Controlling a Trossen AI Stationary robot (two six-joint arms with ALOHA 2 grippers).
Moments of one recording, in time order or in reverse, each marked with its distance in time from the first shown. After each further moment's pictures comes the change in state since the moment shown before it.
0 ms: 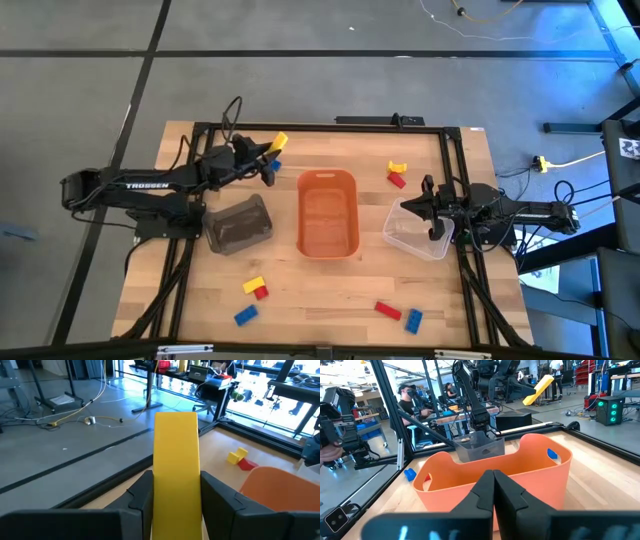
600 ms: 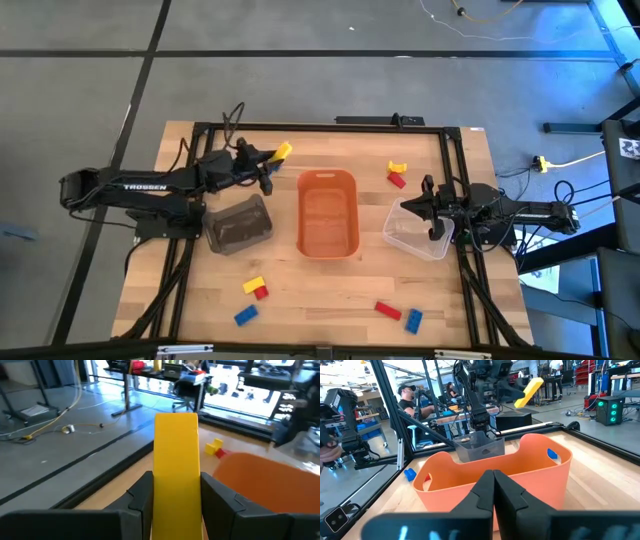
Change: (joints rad) left arm -0.055 -0.027 -0.031 0.025 0.078 0.085; right arm 0.000 0.000 0.000 0.000 0.000 0.000
